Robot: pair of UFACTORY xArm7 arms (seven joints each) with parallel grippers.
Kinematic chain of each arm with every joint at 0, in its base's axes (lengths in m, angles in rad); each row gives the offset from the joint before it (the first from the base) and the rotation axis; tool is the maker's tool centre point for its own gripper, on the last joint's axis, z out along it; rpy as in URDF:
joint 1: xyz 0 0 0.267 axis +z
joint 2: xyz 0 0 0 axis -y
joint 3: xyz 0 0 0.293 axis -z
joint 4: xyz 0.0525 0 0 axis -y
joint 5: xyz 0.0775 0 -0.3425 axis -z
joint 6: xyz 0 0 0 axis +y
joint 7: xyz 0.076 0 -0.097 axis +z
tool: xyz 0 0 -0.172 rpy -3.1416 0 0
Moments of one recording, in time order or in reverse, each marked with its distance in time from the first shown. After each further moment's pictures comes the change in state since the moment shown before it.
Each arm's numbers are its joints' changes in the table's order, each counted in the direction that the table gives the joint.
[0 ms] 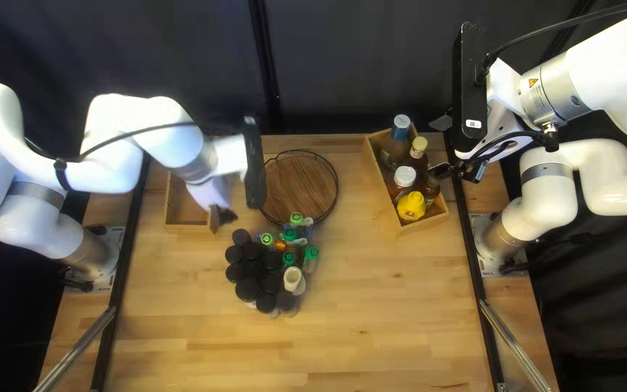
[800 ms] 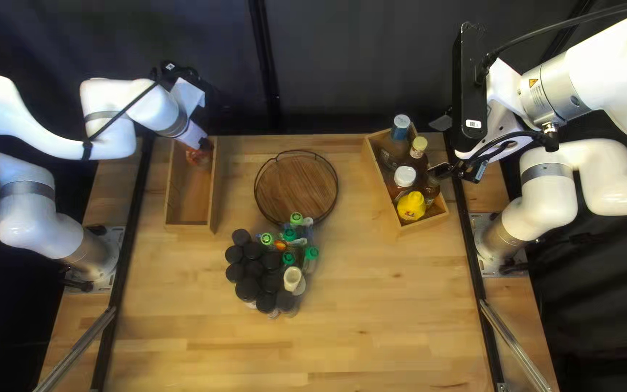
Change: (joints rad) left arm 0.393 0.168 -0.039 -0.262 0.475 -0.014 0.881; right arm 0.000 0.000 0.000 0.000 0.000 0.000 0.000
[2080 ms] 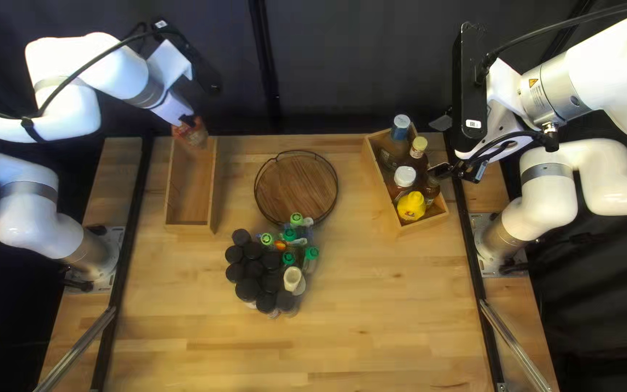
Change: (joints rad) left arm 0.008 0.127 -0.002 0.078 0.043 0.100 -0.158; right arm 0.000 0.000 0.000 0.000 0.000 0.000 0.000
